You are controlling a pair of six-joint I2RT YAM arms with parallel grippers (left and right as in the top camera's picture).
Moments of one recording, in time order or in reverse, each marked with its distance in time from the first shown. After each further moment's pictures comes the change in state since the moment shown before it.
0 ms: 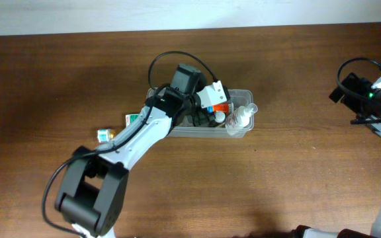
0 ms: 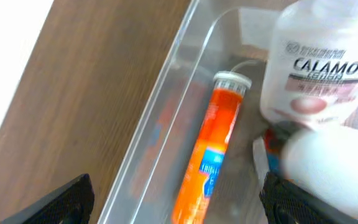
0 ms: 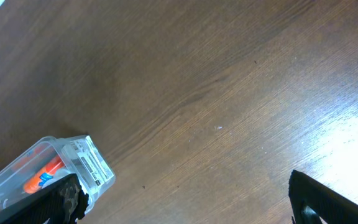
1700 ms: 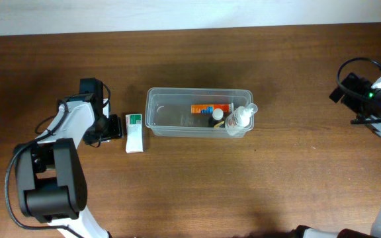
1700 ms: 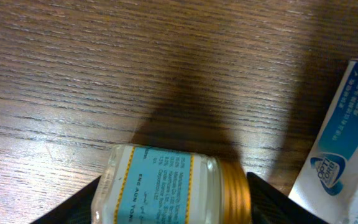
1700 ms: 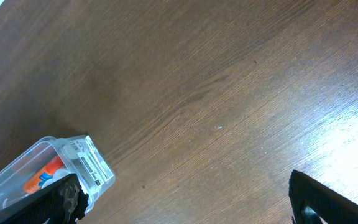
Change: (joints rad) left arm 0.593 0.045 -0.110 -0.518 -0.224 -0.858; right arm 0.000 0.001 0.000 0.000 0.000 0.000
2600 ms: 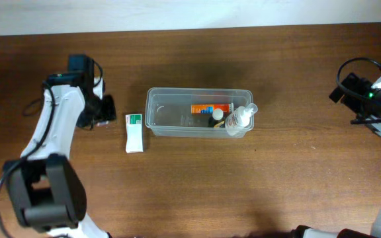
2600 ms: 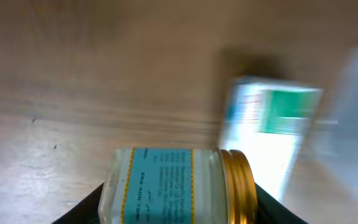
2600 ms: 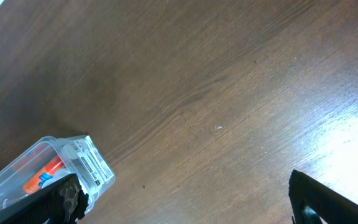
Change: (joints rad) left arm -0.015 -0.079 0.281 -0.270 0.089 -0.003; right arm 0.000 0.000 0.000 0.000 0.000 0.000
